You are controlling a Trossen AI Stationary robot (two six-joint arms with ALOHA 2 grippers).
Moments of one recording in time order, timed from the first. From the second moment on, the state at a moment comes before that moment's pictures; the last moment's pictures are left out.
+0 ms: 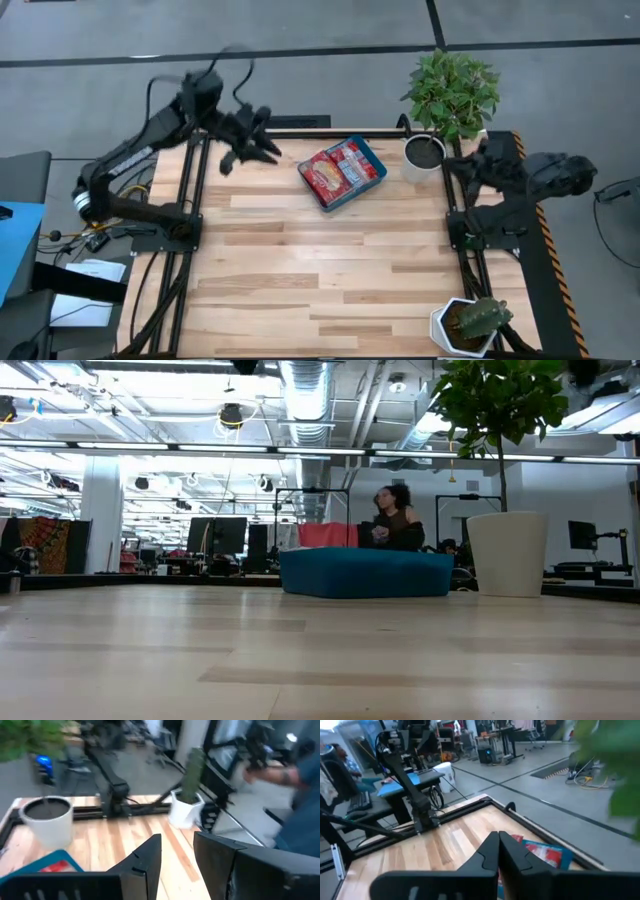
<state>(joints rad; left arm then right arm) 0.60 1.17 1.26 -0.27 0.95 0.00 0.35 0.35 0.82 -0.62 0.76 0.34</state>
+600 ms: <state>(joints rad) 0.44 0.26 0.19 0.42 0.40 -0.54 0.27 0.00 0.41 -0.35 0.76 0.44</state>
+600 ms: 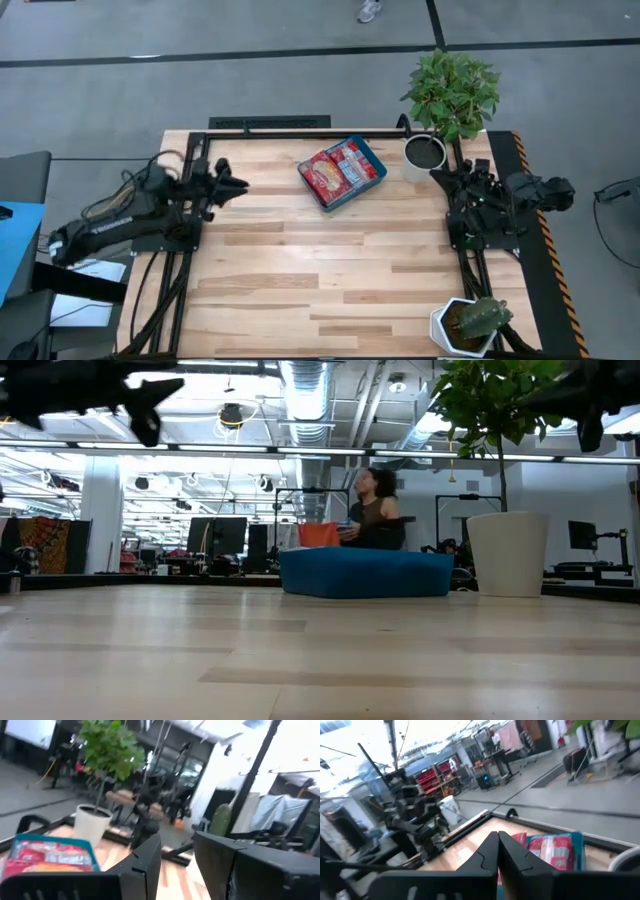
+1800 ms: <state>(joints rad) 0.11 0.03 0.01 0.27 0.38 -0.41 0.15 0.06 0.05 -0.04 0.76 0.52</state>
